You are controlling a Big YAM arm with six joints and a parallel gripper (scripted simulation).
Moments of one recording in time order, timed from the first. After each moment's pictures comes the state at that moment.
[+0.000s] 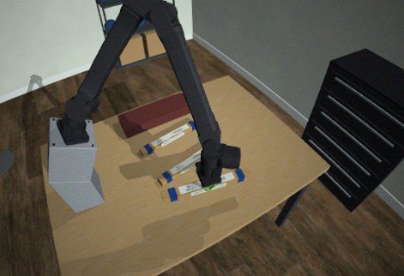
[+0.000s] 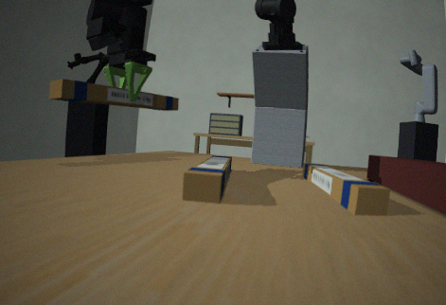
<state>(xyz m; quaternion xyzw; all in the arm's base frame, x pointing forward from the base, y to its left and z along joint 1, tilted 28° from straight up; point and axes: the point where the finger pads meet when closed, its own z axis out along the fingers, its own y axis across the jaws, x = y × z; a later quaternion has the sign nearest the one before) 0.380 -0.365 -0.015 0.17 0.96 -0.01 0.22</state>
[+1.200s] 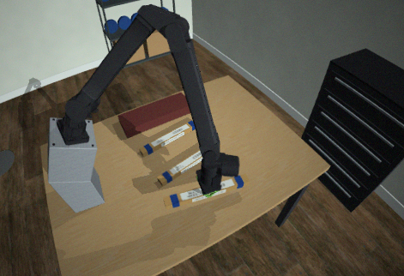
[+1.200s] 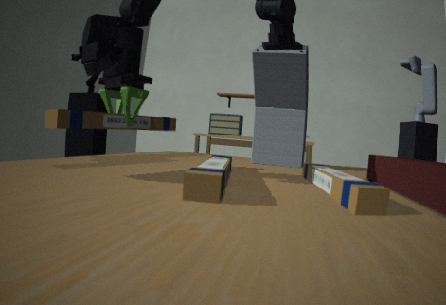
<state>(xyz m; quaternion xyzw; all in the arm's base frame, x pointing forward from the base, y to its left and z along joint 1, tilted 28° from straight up) 0.404 -0.373 -0.057 0.17 0.96 -0.01 0.23</state>
